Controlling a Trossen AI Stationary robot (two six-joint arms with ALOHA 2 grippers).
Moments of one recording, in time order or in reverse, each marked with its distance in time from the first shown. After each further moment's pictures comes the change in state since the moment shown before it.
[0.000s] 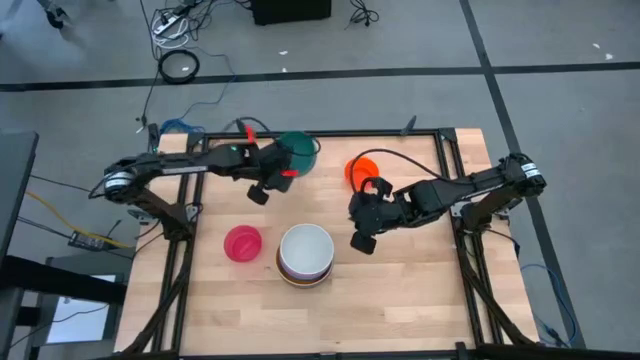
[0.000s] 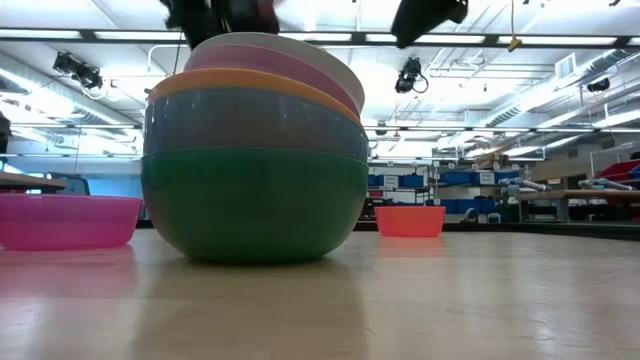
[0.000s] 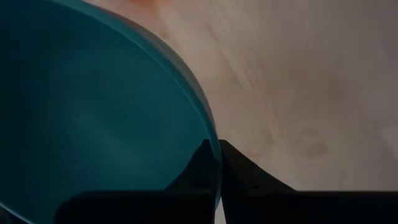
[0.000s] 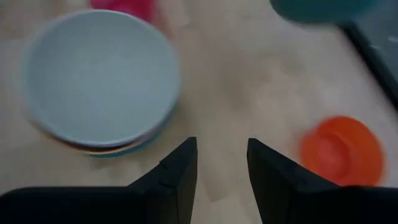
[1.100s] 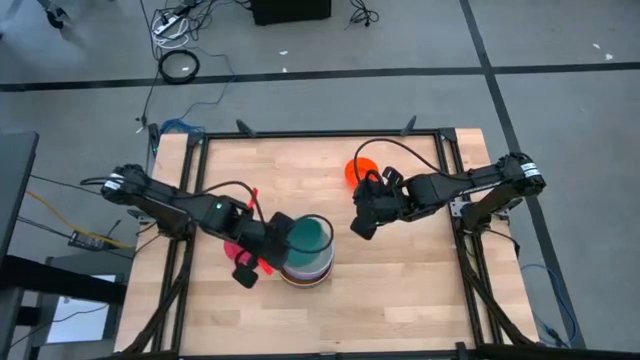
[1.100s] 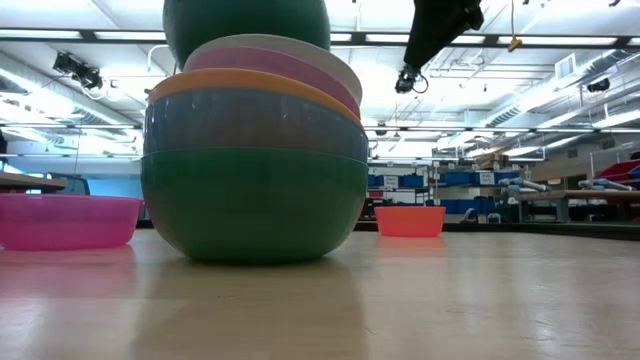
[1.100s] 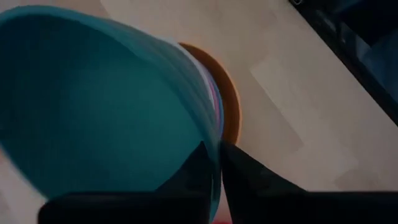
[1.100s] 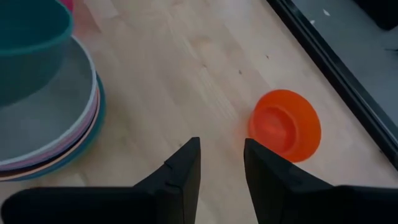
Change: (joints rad) left arm -0.636 0.025 0.257 -0.220 0.257 -0.695; right arm -0.049 0.000 0.000 -0.133 0.119 0.123
